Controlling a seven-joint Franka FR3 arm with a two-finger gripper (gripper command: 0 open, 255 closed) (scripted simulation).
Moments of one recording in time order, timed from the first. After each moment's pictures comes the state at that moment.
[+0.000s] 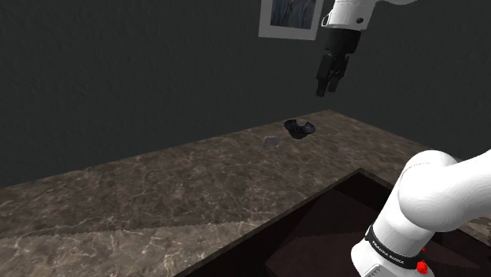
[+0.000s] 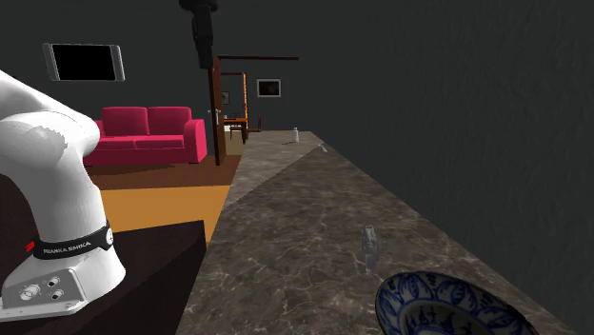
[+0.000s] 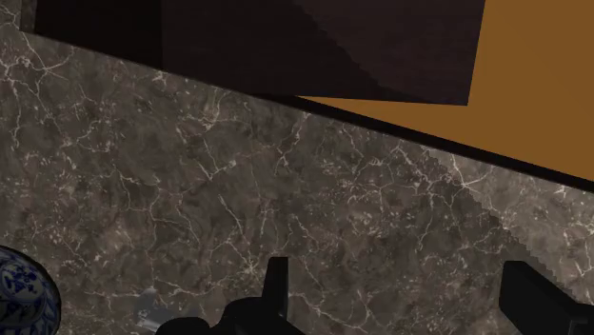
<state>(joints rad) 0.01 -0.80 -0.04 -2.26 0.02 1.49 -0.07</state>
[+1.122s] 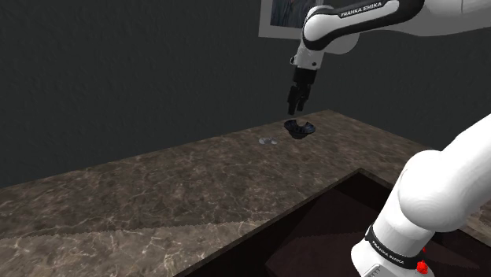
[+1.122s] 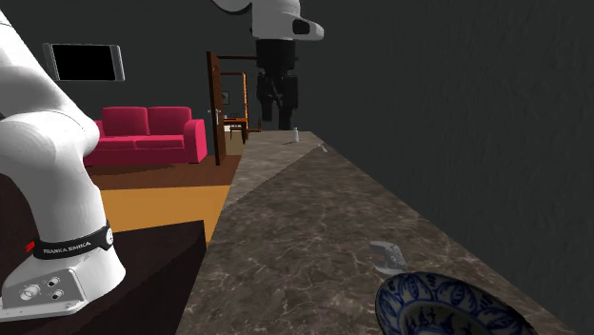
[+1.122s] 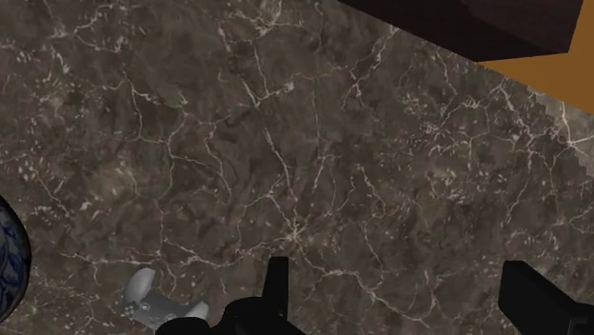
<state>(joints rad) 0.02 -0.38 -0.26 -2.23 0.01 1.84 -0.37</state>
